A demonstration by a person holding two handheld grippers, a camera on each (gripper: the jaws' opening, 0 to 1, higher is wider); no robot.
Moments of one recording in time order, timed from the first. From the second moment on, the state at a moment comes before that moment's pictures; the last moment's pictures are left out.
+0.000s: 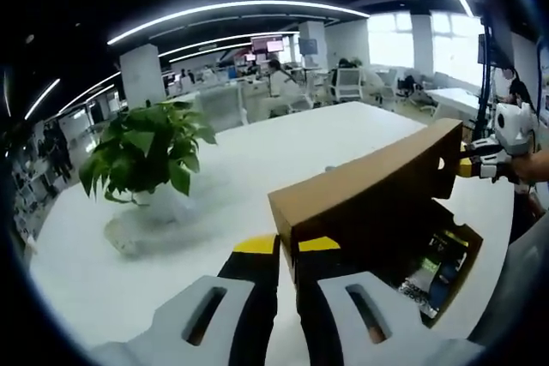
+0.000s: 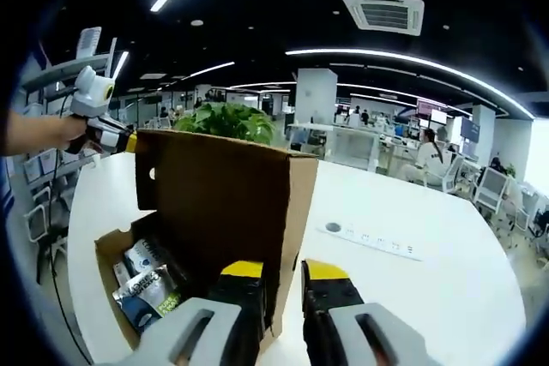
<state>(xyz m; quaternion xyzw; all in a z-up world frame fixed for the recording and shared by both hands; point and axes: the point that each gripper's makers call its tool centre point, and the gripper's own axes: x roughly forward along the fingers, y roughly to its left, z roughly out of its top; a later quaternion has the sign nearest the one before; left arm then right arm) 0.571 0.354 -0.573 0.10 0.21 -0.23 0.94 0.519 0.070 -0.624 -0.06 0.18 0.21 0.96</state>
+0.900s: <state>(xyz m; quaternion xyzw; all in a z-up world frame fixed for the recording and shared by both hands) 0.588 0.350 -0.576 0.09 0.21 -0.23 0.94 0.514 0.064 -0.659 -0.05 0.23 0.17 0.96</state>
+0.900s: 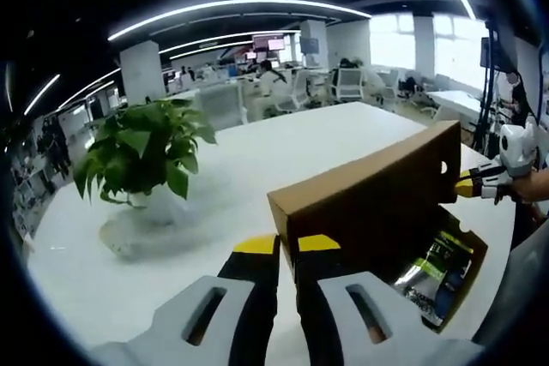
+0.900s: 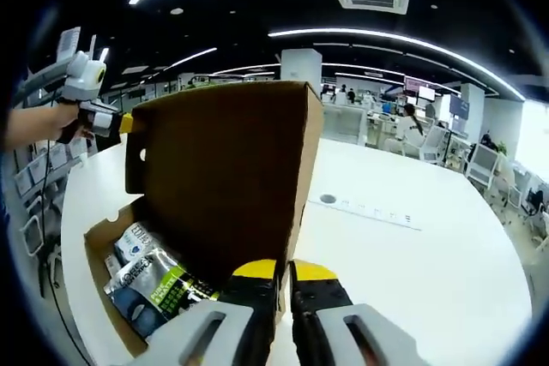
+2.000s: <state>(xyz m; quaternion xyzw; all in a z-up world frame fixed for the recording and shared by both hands) 0.569 0.360 -0.617 0.09 0.22 -0.22 0.95 0.518 0.060 -0.660 -0.07 0.23 0.17 0.96</state>
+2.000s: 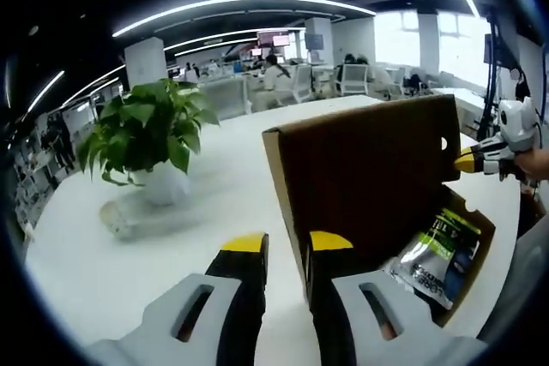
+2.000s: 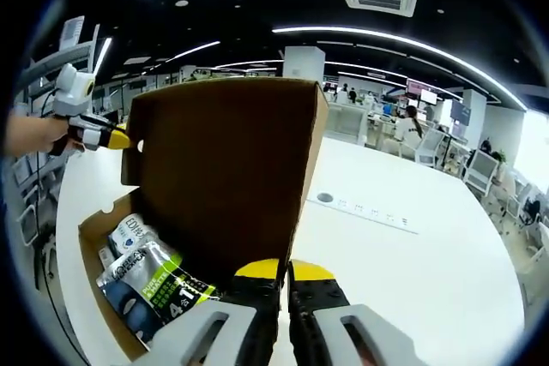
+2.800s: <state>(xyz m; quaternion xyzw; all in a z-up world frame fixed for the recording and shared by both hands) 0.547 0.358 -0.661 0.07 0.26 -0.21 0.94 0.521 0.059 -0.661 -0.06 0.23 0.17 0.96</state>
